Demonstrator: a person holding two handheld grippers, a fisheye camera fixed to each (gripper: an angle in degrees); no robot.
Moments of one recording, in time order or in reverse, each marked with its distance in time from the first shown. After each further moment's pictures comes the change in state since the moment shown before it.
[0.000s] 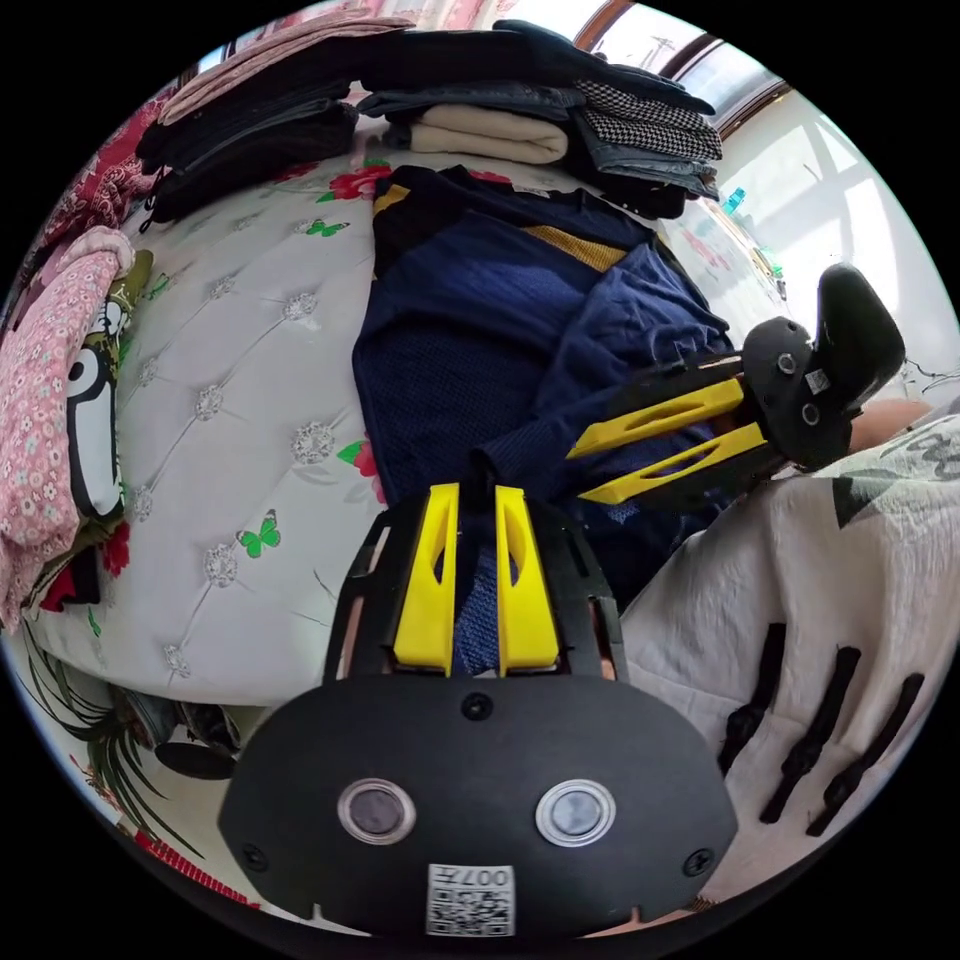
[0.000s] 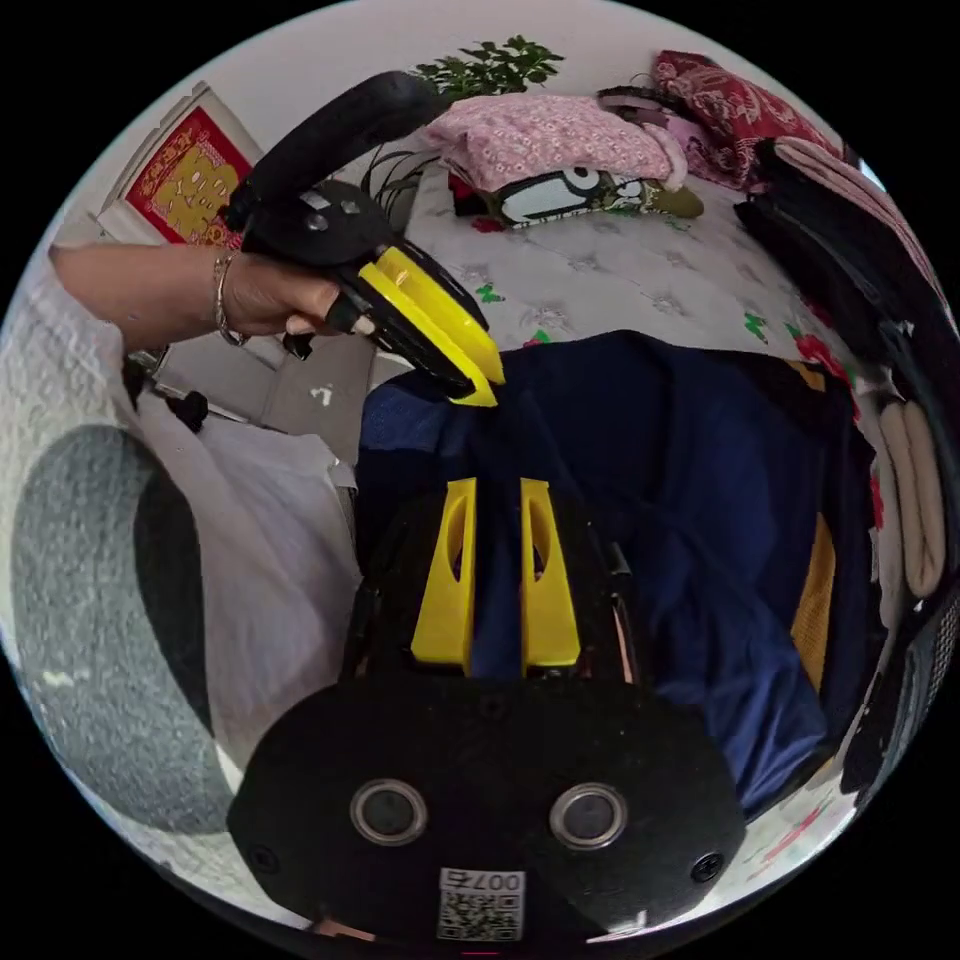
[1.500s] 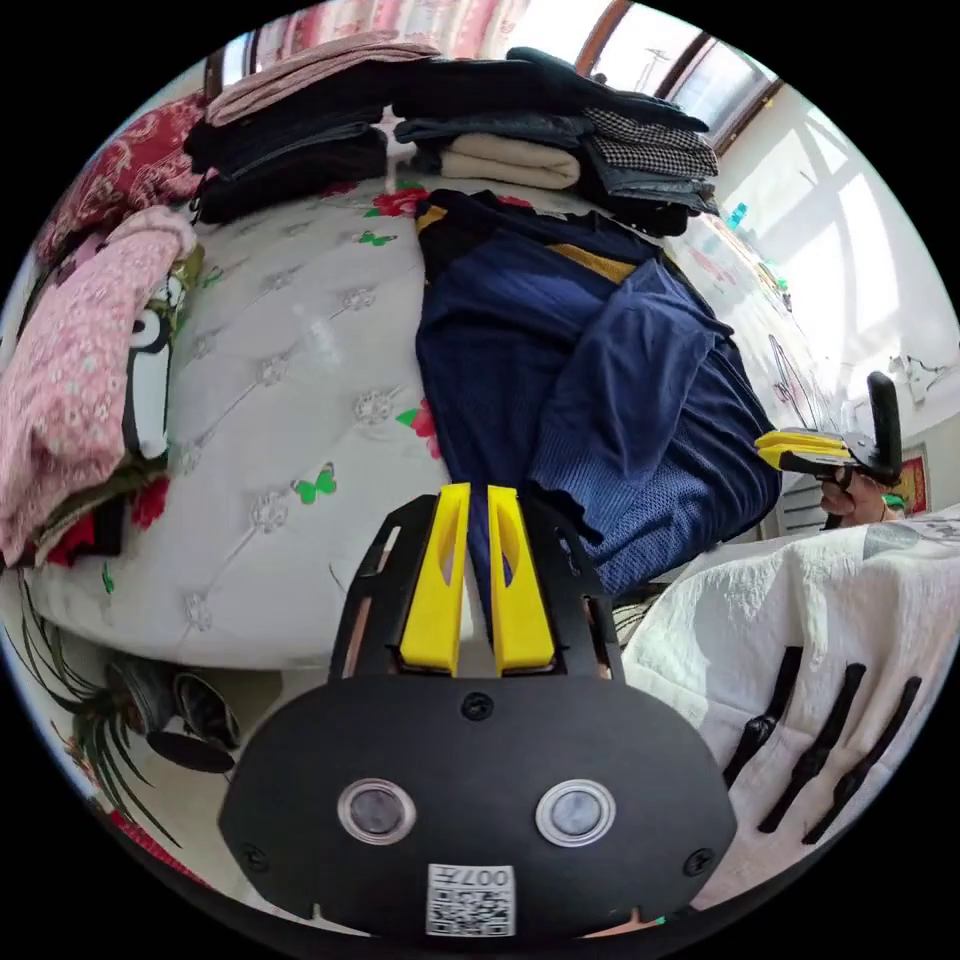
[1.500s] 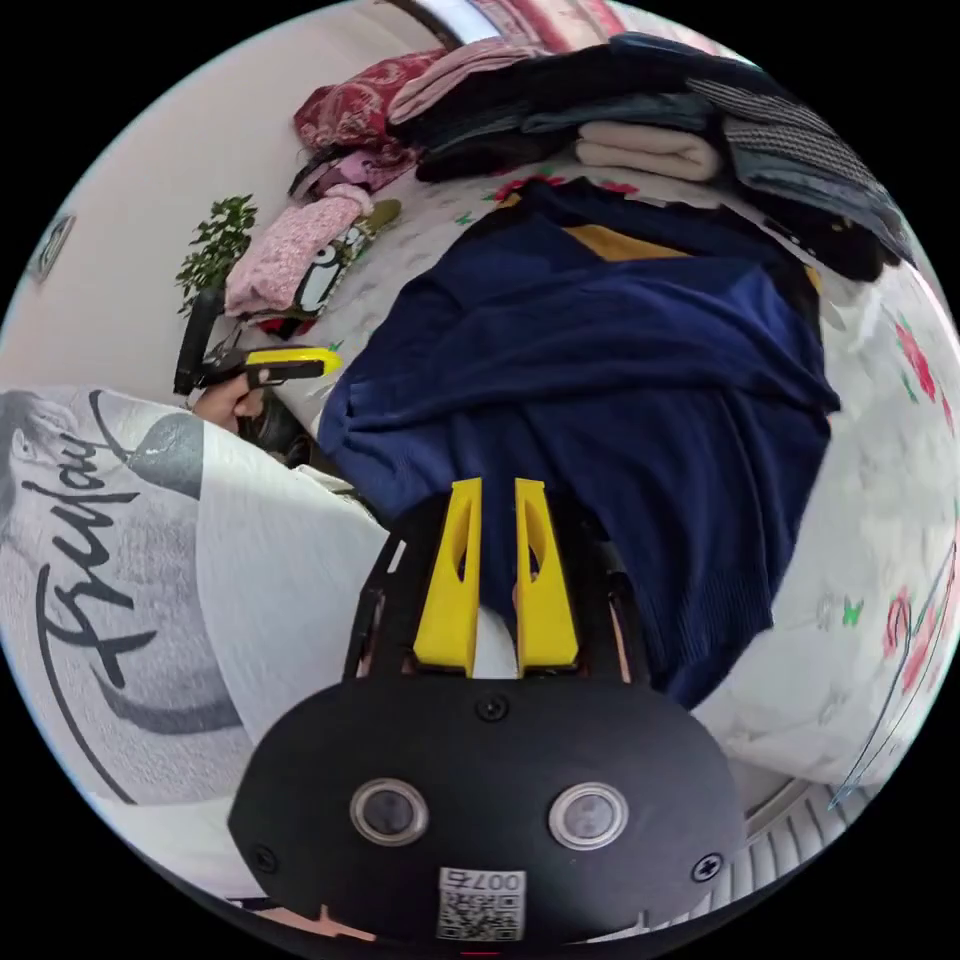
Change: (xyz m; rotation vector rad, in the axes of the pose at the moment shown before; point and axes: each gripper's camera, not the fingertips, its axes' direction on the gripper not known) left arm -0.039 0.100 0.003 0.084 -0.045 -0.036; right arm -0.014 0.297 -0.054 0.237 -0.004 0.905
